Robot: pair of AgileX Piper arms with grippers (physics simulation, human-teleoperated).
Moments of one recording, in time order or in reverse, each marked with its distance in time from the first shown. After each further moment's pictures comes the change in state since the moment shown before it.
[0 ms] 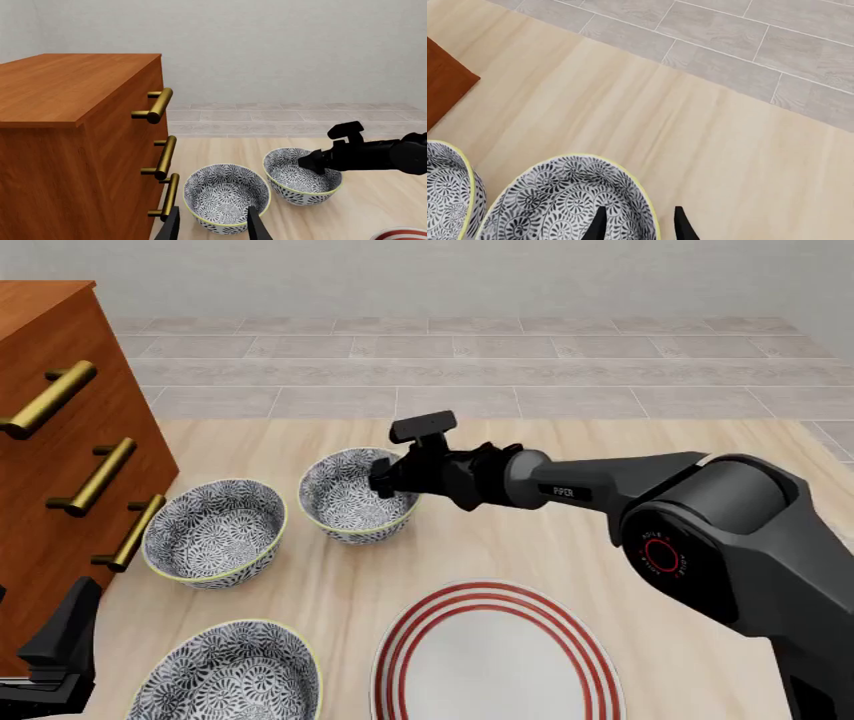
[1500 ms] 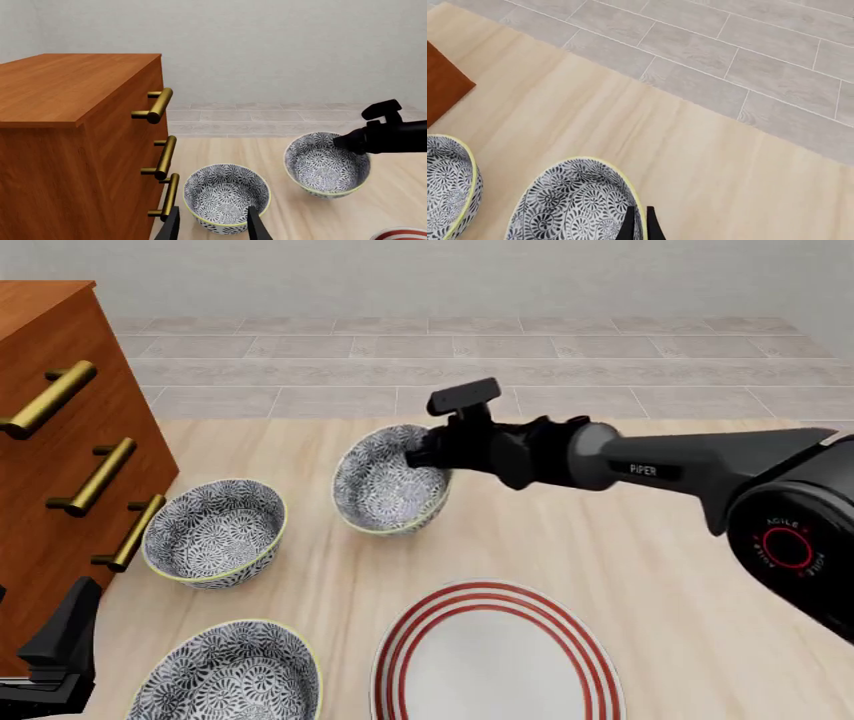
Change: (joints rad) left arm 0.000 0.000 0.000 0.000 0.000; right arm -0.067 -0.226 0.193 -0.017 -0.115
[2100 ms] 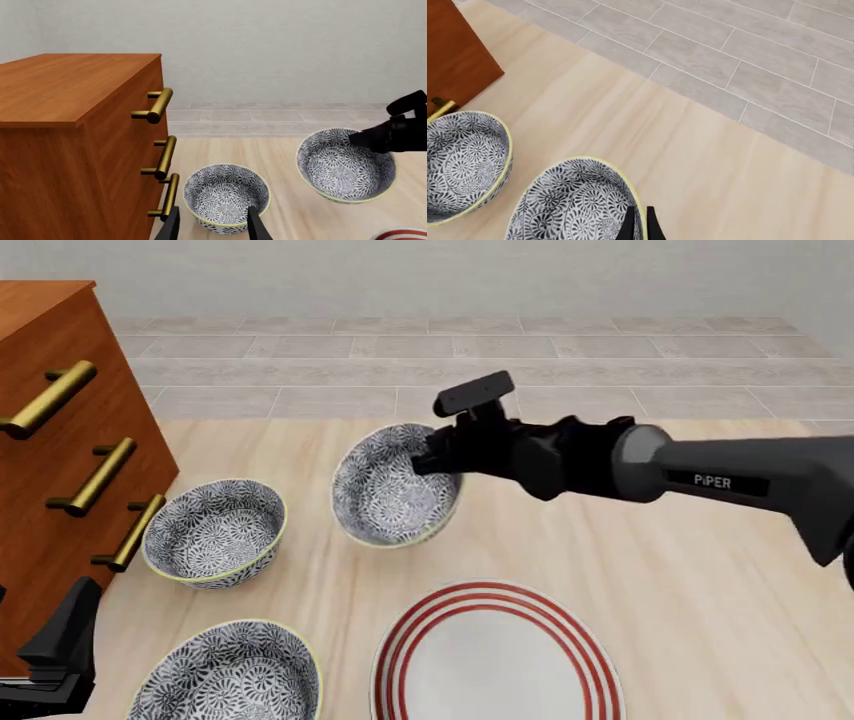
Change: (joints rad) left arm 0.000 0.000 0.000 0.000 0.000; right arm 0.031 -0.184 0.176 -0.019 -0.044
